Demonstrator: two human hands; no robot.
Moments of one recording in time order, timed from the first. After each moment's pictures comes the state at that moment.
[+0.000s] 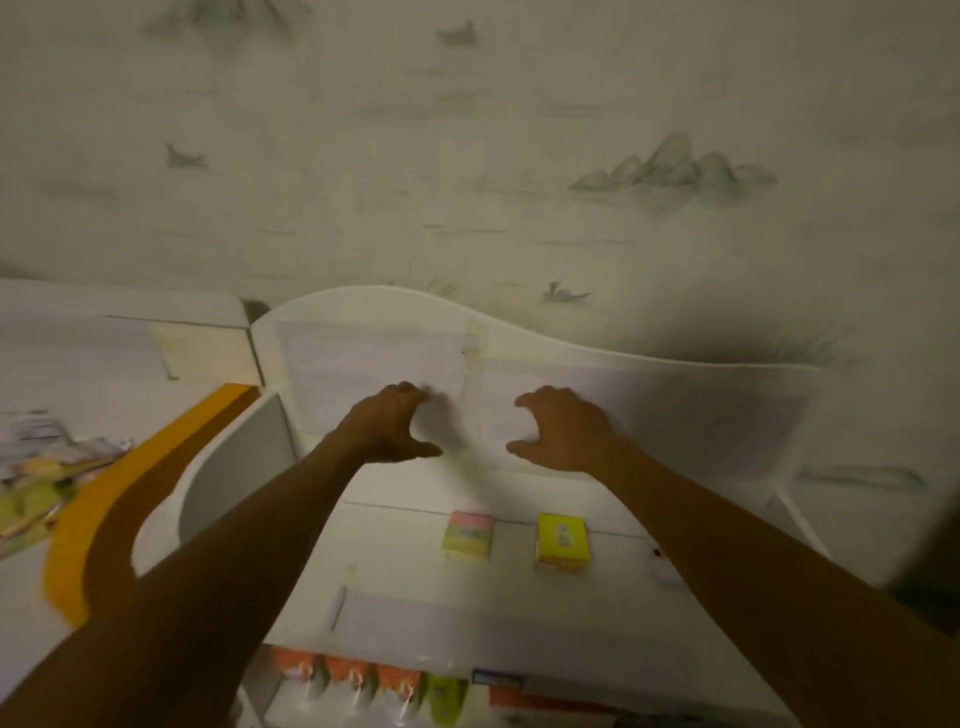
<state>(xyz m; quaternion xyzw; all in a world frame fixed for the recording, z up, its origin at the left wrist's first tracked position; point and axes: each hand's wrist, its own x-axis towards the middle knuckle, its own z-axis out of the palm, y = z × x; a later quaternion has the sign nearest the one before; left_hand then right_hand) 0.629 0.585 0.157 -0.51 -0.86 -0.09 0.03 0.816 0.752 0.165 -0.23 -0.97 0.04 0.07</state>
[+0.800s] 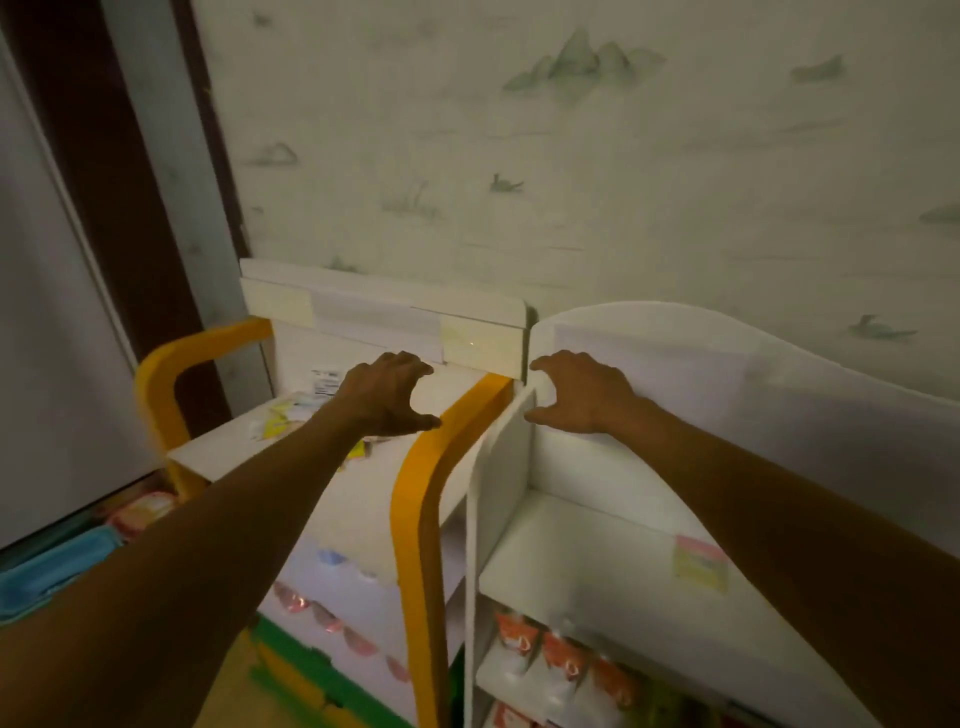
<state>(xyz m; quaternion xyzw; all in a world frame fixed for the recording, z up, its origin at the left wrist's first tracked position) 0.520 0.267 0.215 -0.35 -0.93 -0.01 0.11 0.637 0.498 0.225 -0.07 -0.99 0.04 0.09</state>
